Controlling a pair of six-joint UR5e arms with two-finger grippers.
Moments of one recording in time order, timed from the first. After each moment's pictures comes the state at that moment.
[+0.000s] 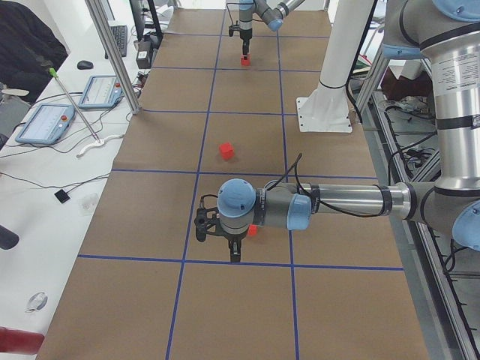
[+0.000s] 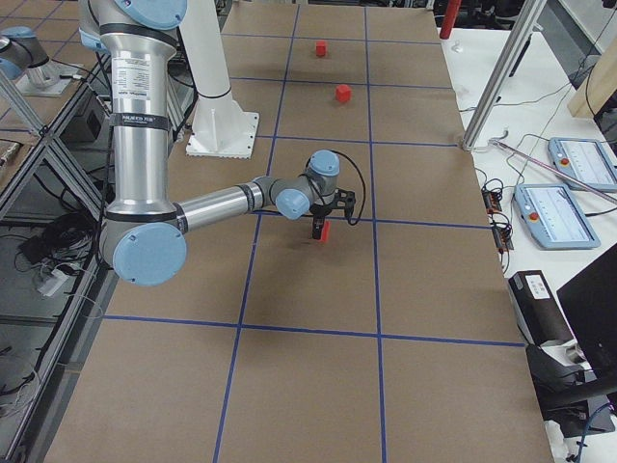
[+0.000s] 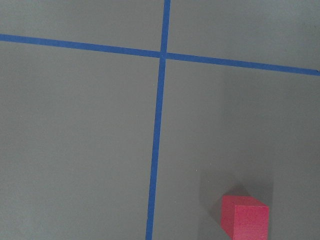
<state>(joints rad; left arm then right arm) -1.58 -1.35 -1.79 -1.66 -2.47 -0.14 0.79 -1.59 1.79 -1.17 2.13 1.03</state>
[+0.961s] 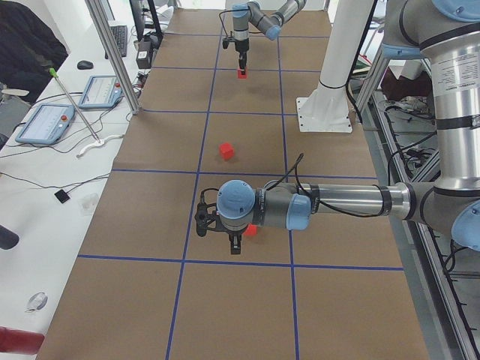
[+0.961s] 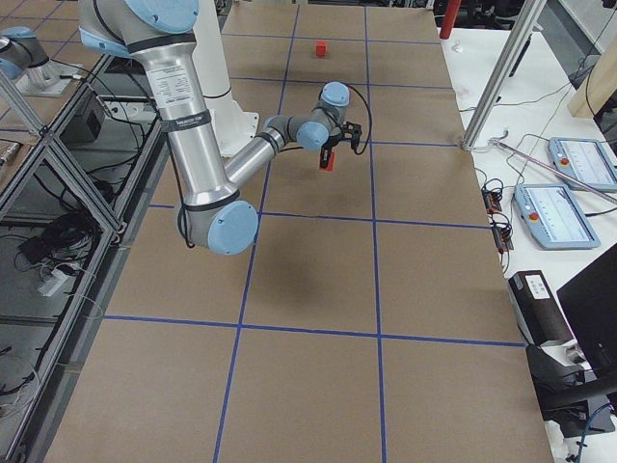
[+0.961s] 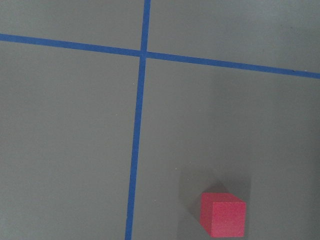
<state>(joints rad) -1.58 -1.36 -1.79 -1.67 -2.58 -0.14 0.64 -1.15 1.83 -1.44 2.12 1.23</state>
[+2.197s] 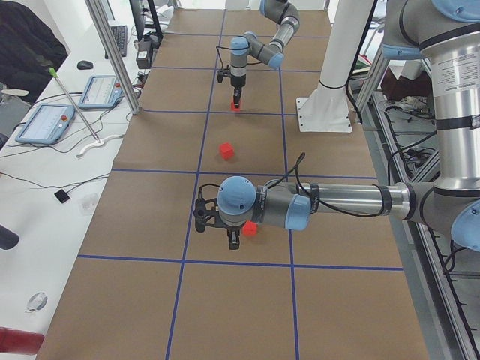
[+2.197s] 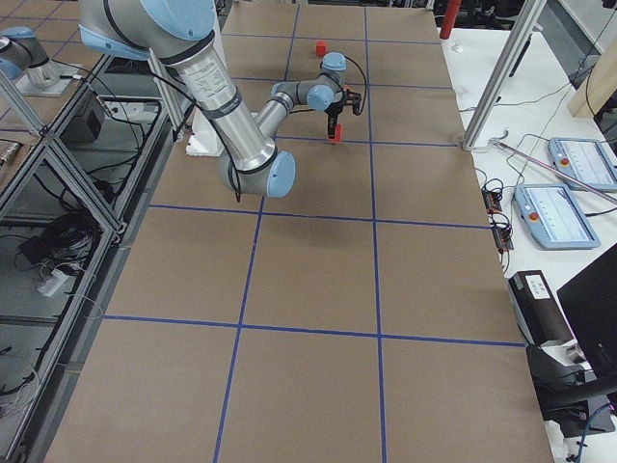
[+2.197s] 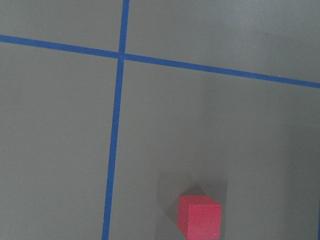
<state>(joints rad) -1.57 -1.36 -1.79 -1.74 -2.59 -0.24 0.49 -0.76 1.46 -1.47 1.90 1.32</state>
